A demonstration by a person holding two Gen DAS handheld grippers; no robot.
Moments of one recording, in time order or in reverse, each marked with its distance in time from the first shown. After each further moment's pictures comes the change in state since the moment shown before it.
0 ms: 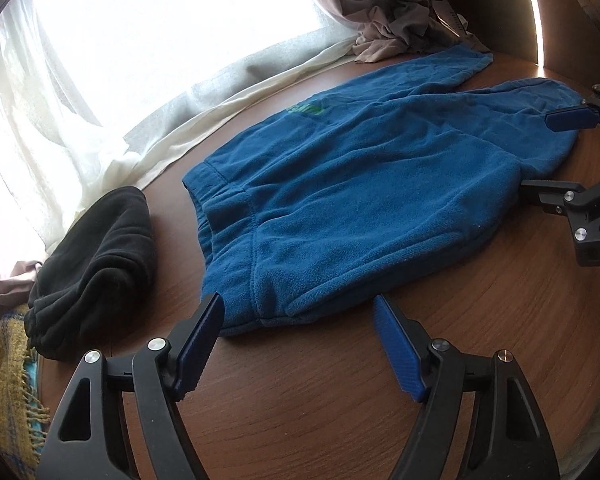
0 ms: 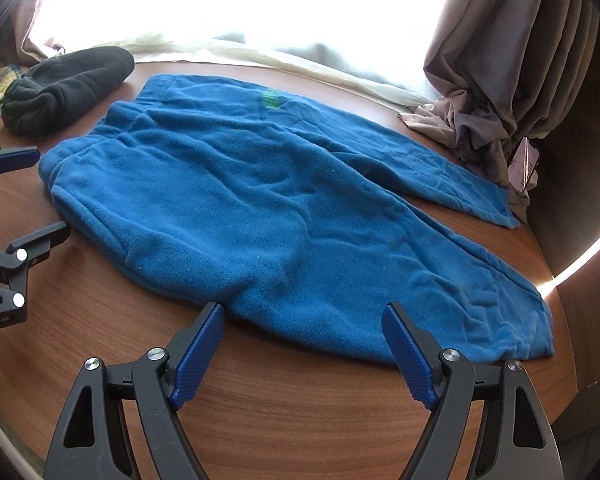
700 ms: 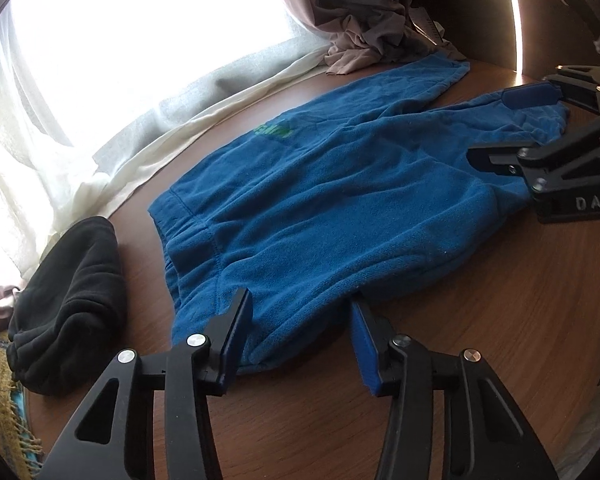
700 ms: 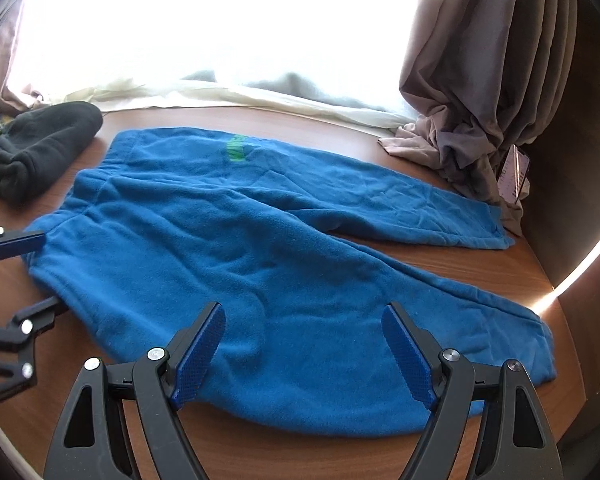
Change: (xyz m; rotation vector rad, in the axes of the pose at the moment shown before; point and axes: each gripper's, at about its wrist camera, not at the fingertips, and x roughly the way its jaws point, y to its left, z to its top) left arm 0.008 -0.008 0.030 0.030 -0.025 -0.096; right arm 0.006 -0.029 0.036 0.079 -0.083 0.007
